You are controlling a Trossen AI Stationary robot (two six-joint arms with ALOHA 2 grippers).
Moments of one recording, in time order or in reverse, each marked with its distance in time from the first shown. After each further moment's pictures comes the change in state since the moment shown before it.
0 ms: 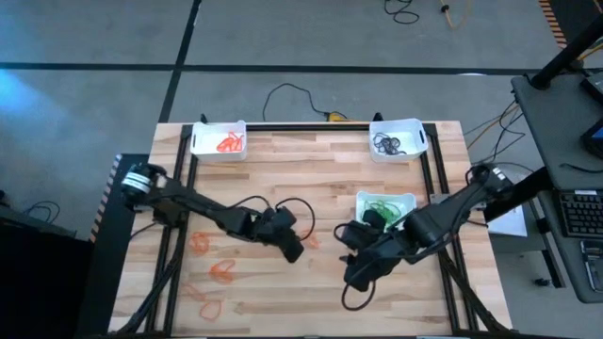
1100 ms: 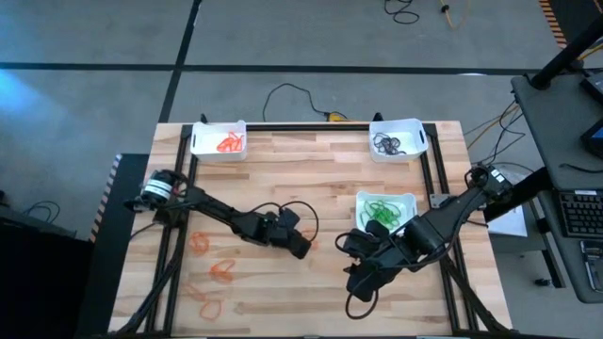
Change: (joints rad) left arm 0.007 0.184 0.035 0.024 -0.064 -0.152; right arm 0.040 0.018 0.000 0.001 -0.082 0.097
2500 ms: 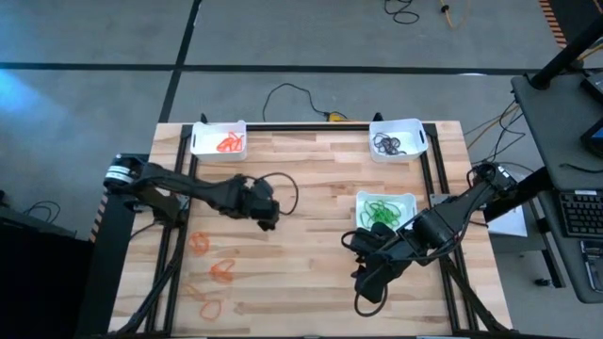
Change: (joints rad) left arm 0.137 -0.352 0.009 -0.701 -0.146 0.305; right arm 0.000 -0.049 0.001 0.000 -0.118 0.036
